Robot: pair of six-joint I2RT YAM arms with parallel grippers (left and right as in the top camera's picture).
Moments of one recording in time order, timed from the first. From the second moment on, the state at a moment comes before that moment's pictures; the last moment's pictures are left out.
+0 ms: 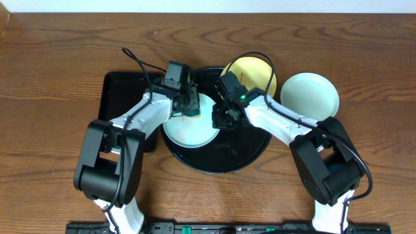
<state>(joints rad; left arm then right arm) -0.30 1.89 1.11 -0.34 0.06 -0.43 0.61 2.02 1.31 -0.55 -0.22 0.63</state>
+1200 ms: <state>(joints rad) -0.30 1.88 1.16 -0.57 -0.13 -0.44 0.61 2.02 1.31 -0.56 -0.22 0.62</state>
